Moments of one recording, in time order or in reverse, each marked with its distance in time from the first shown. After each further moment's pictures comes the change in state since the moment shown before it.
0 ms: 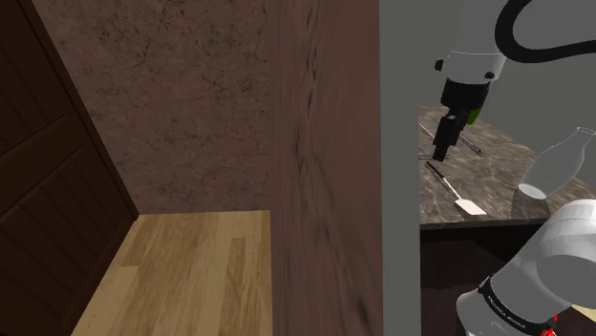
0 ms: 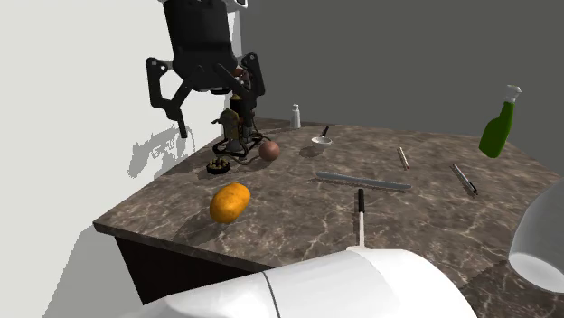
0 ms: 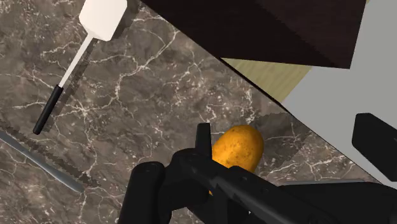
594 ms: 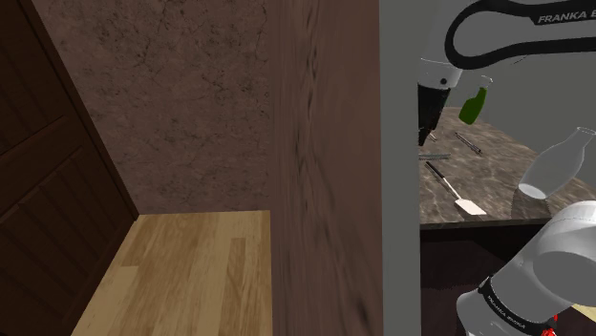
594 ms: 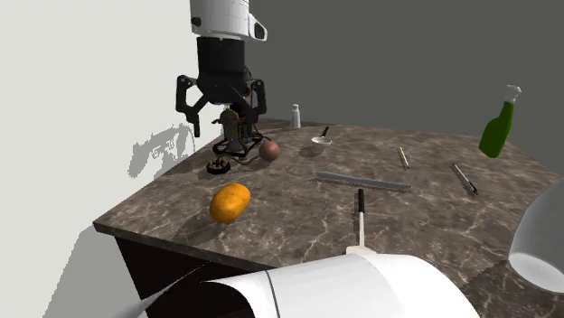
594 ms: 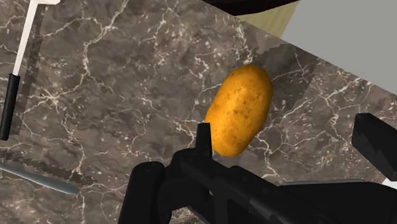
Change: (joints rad) arm -0.059 0.208 -0.049 0.026 0.086 0.242 0.098
